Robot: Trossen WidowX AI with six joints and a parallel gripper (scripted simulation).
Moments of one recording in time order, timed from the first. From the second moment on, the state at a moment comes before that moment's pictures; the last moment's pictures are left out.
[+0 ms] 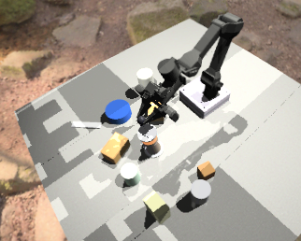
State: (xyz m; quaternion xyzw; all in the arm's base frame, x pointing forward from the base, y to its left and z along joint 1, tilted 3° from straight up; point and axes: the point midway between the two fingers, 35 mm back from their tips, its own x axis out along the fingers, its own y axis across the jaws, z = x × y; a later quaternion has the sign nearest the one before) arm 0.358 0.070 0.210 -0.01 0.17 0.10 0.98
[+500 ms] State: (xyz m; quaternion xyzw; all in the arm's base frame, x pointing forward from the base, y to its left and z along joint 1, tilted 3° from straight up) arm 0.368 0.073 0.193 -0.01 0.17 0.10 0.98
